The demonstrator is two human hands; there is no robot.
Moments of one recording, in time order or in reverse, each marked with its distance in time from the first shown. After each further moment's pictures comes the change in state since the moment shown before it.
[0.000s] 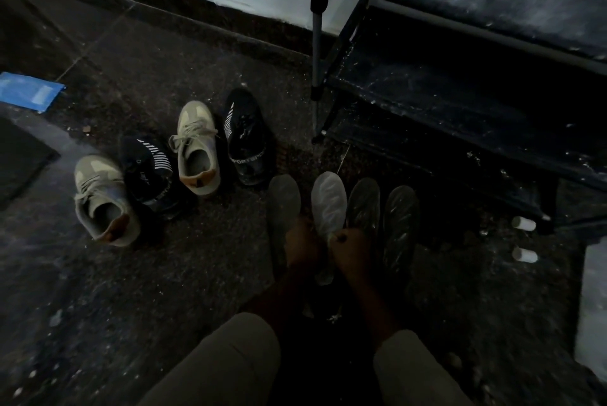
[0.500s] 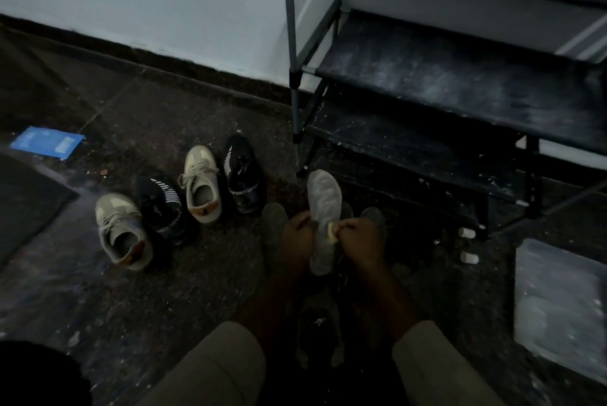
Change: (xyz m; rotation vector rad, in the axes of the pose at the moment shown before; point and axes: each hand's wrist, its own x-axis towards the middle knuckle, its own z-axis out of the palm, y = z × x) left_hand -0.076 0.088 -0.048 -0.348 -0.116 0.072; right_hand -0.052 -0.065 -0.125 0.249 0.008 -0.089
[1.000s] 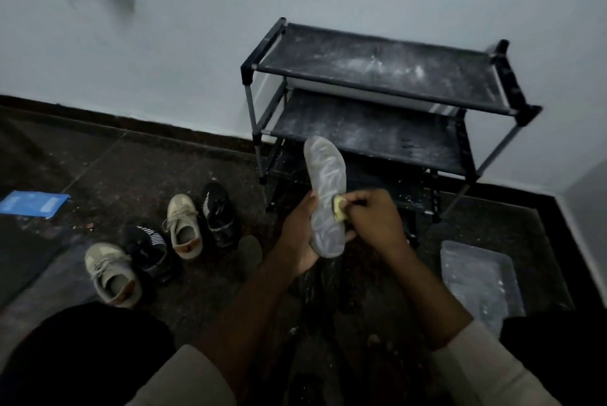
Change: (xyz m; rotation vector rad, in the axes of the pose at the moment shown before) left_hand -0.158 0.155 0.028 -0.695 -0.598 -0.108; right_hand -0.145 -0.130 -0.186 0.165 0.117 -0.248
